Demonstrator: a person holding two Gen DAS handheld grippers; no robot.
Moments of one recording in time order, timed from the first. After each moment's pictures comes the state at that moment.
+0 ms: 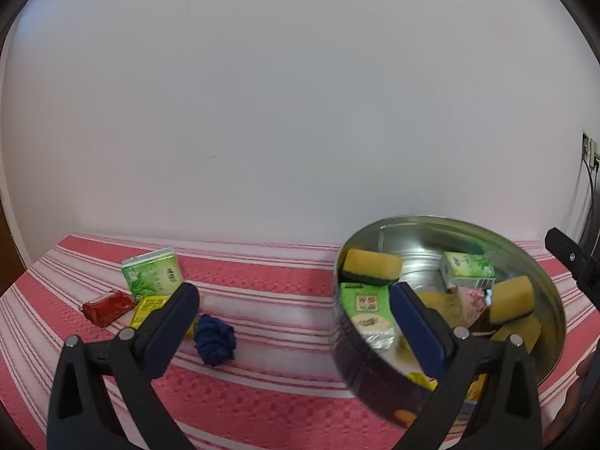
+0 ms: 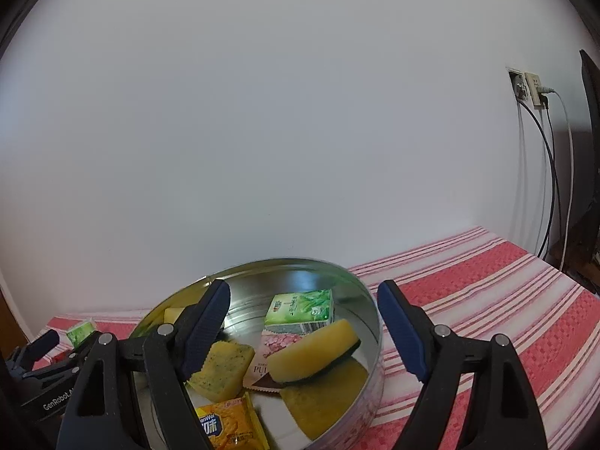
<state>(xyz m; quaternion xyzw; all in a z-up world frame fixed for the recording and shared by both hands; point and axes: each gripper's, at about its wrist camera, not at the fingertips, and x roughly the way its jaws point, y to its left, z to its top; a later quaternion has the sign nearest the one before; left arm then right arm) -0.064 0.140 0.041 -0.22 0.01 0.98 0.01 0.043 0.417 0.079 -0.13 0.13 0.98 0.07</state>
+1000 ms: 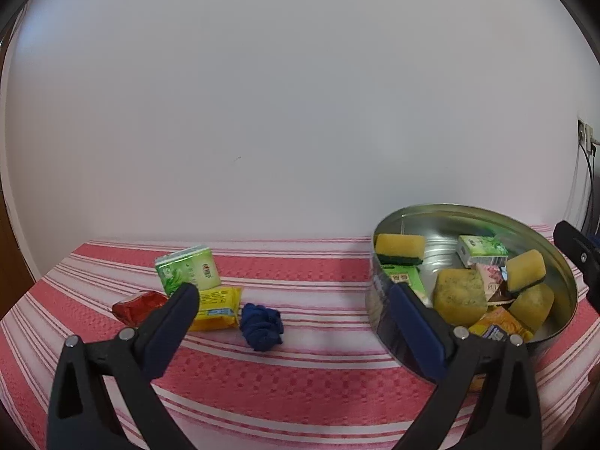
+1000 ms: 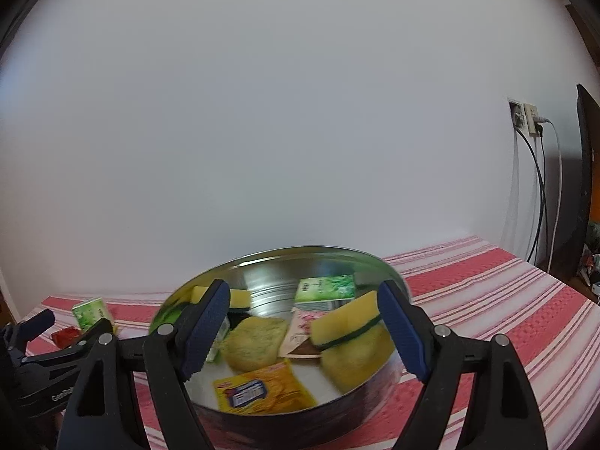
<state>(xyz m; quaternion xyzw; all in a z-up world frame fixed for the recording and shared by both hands) -0.040 0.111 0.033 -0.20 0.04 0.98 0.05 0.071 0.361 0.070 -0.11 0.08 0.99 0.08</state>
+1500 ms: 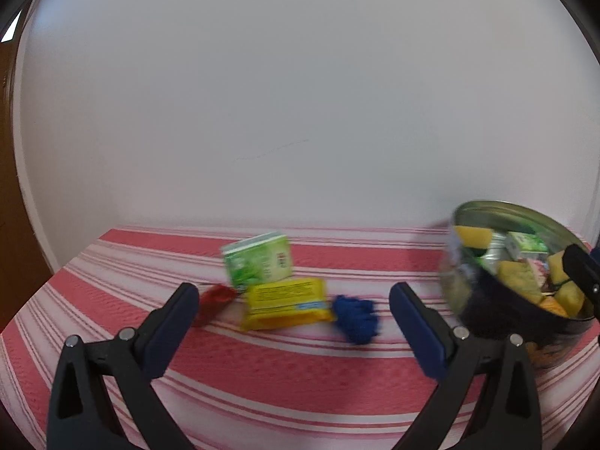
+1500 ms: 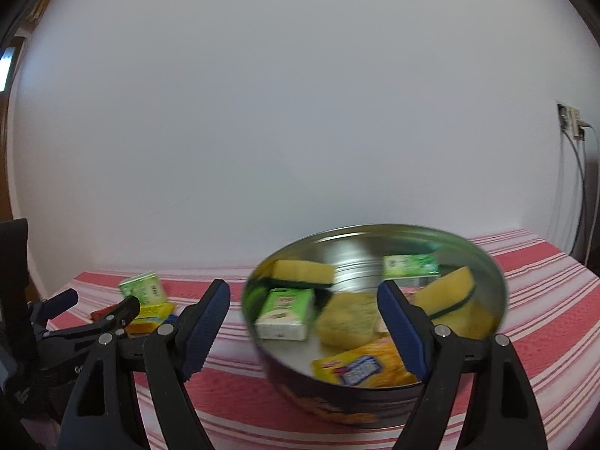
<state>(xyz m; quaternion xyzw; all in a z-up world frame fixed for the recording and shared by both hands) -0.058 0.029 0.028 -0.22 0.02 0.97 0.01 0.053 0.293 0.062 -0.15 0.07 0.99 0.00</state>
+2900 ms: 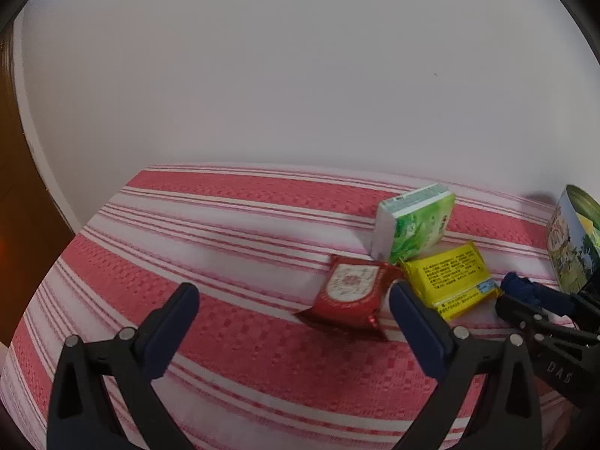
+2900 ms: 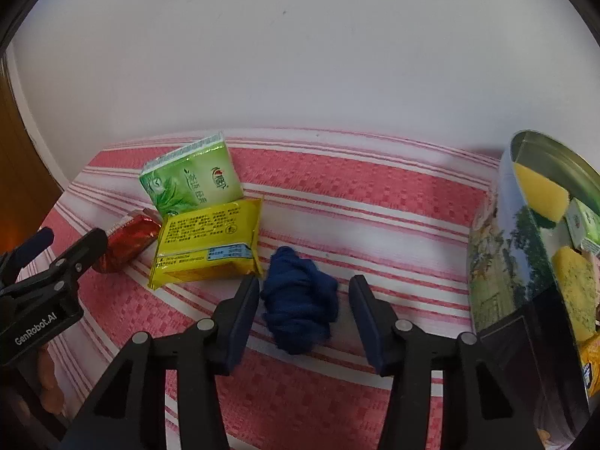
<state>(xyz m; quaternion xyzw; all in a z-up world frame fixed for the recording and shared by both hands) -0.143 -0.082 -0.005 -0.35 0.01 0.93 -0.06 -0.080 0.152 0.004 -0.42 -0.01 0.90 -0.12</state>
